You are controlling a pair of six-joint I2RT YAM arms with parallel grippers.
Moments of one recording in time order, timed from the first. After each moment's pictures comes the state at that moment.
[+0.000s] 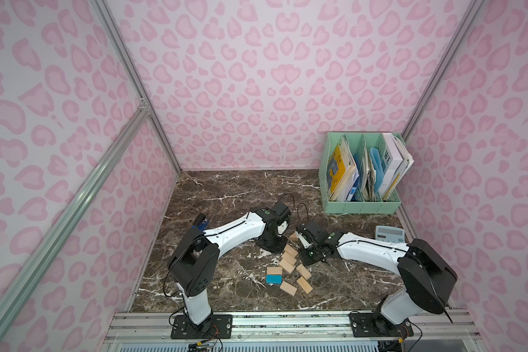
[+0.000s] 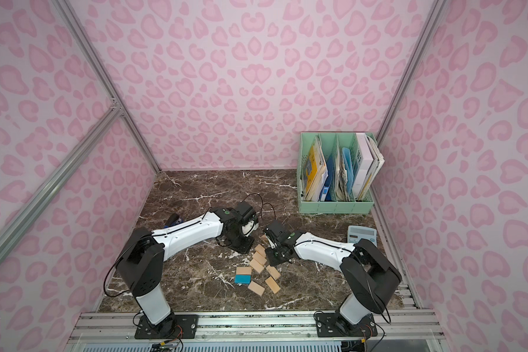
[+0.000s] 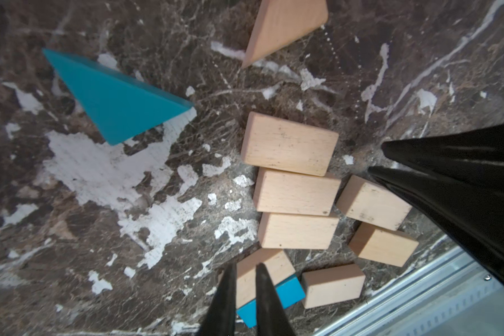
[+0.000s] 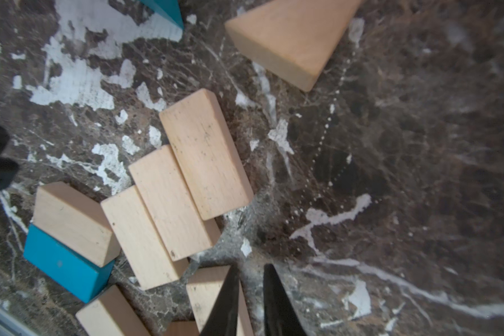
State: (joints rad) left arm -0.73 1.81 1.32 -0.93 0.18 -0.27; right arm 0.84 1.60 0.90 -0.51 -0.07 0.39
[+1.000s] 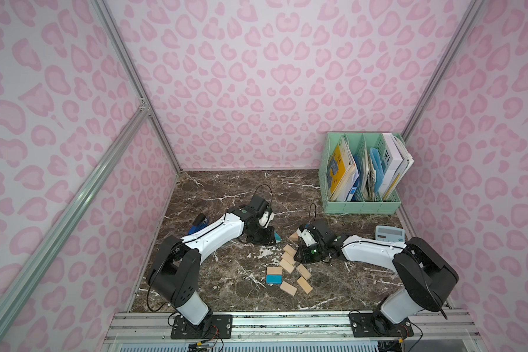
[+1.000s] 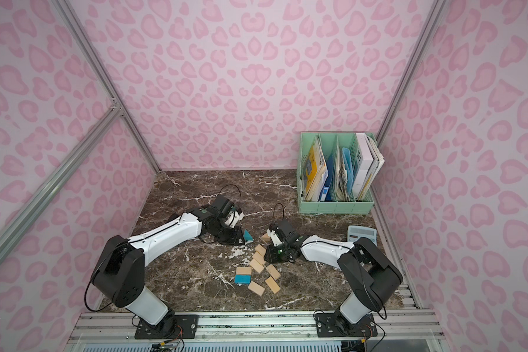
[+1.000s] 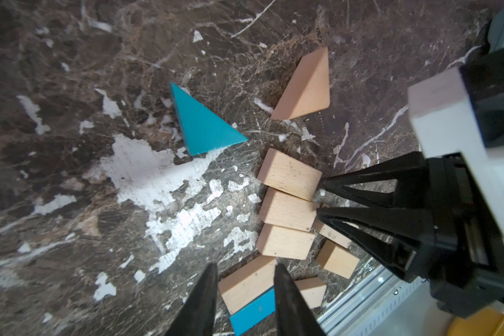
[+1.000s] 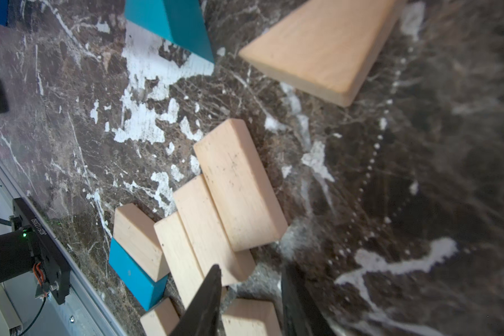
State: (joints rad) left arm -0.55 1.63 1.14 -0.74 0.35 -0.37; right arm 0.74 1.59 0.76 -0.21 -0.34 0.50
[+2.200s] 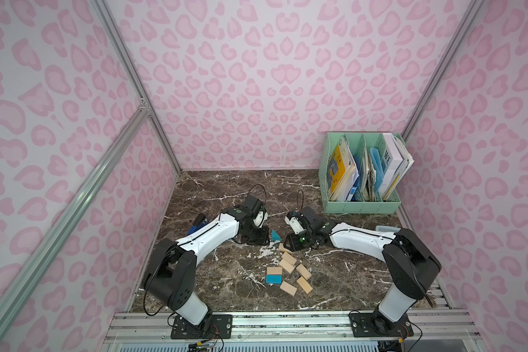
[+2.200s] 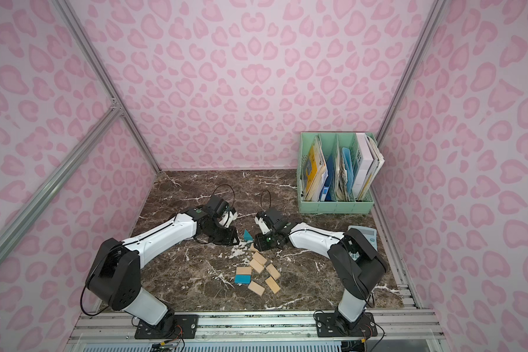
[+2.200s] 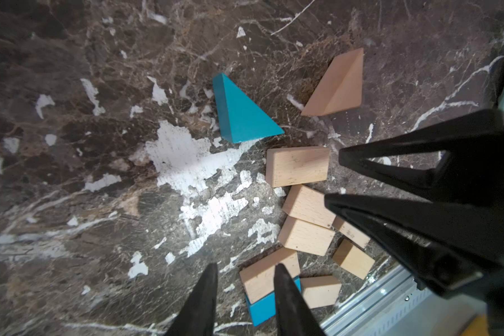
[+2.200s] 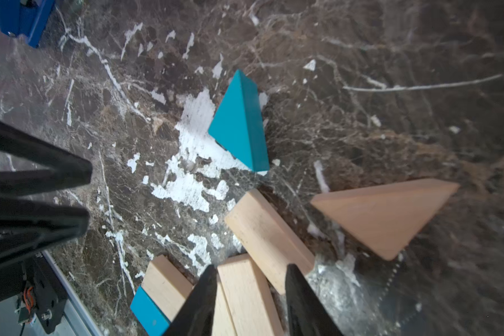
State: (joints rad) left arm -0.51 1.60 1.11 -0.77 0.32 -0.36; right arm 0.79 1.71 1.01 -0.32 -0.27 0.39
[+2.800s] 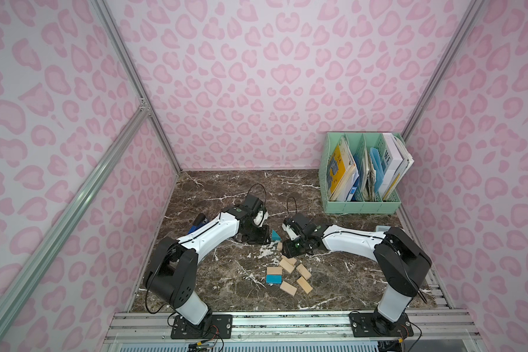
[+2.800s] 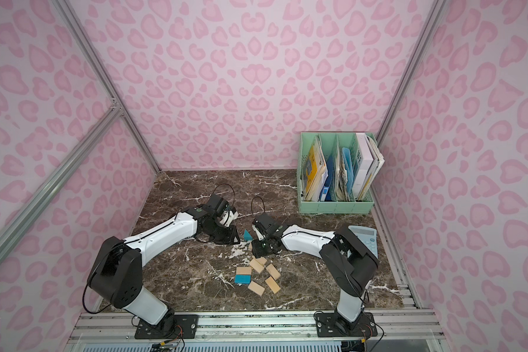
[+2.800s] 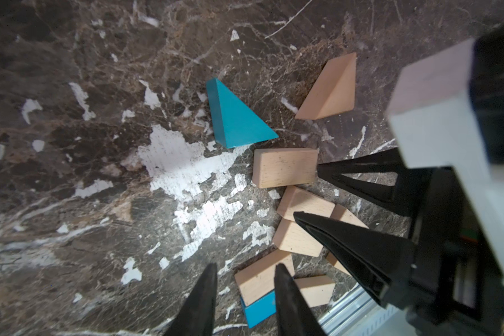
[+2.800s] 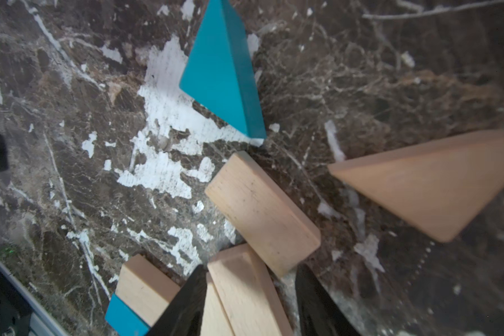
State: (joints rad) left arm -0.50 1.61 1.12 -0.76 0.35 -0.36; right arm 0.86 1.78 1.06 -0.40 -0.17 0.45
